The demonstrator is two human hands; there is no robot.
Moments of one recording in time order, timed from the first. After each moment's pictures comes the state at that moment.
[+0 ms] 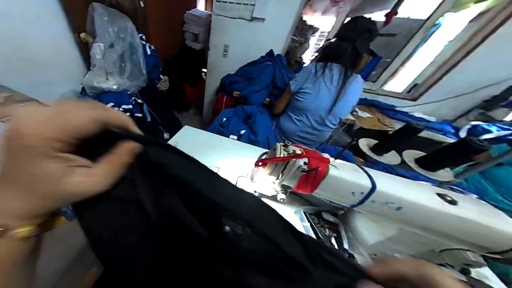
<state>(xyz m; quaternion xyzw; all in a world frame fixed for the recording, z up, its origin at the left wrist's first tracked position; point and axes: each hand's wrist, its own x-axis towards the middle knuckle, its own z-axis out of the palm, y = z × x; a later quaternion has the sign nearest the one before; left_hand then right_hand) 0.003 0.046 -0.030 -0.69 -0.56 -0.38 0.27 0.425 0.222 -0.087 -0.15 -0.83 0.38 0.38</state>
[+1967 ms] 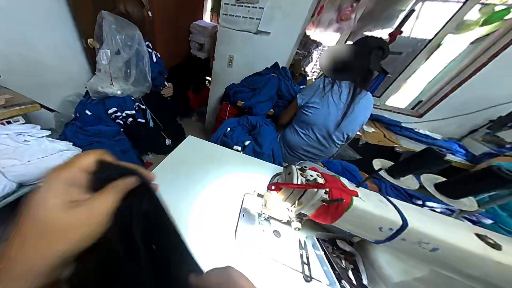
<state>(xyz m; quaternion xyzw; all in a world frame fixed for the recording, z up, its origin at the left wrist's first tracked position) 0.019 0.052 -0.072 -0.47 -0.64 -0.60 0.01 0.255 0.154 -0.123 -0.03 -0.82 0.44 0.37</state>
